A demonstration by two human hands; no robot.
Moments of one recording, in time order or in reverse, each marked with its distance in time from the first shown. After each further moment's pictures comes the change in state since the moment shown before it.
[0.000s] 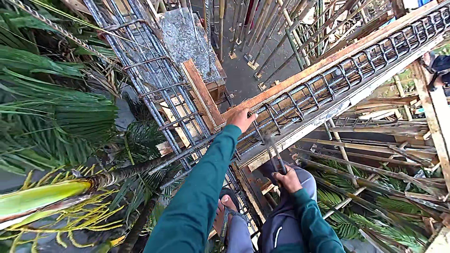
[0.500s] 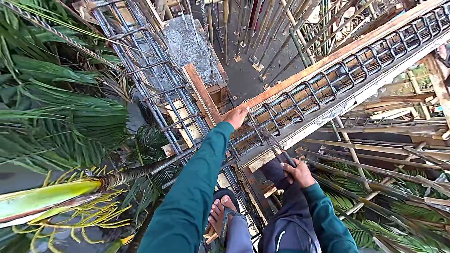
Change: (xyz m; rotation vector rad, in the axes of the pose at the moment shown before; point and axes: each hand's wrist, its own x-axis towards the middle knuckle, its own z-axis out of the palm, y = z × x) left_hand -0.003 -0.005 -0.017 -0.170 -0.073 0.024; right_hand 0.007 -0.032 -0.036 -0.055 -0.090 -0.045
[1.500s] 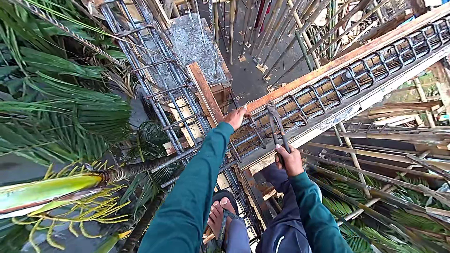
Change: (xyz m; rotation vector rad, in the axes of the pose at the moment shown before) left_hand 0.007 -0.021 0.001 -0.136 0.068 -0.072; right_hand 0.041 -0.046 0.039 0.322 0.128 -0.113
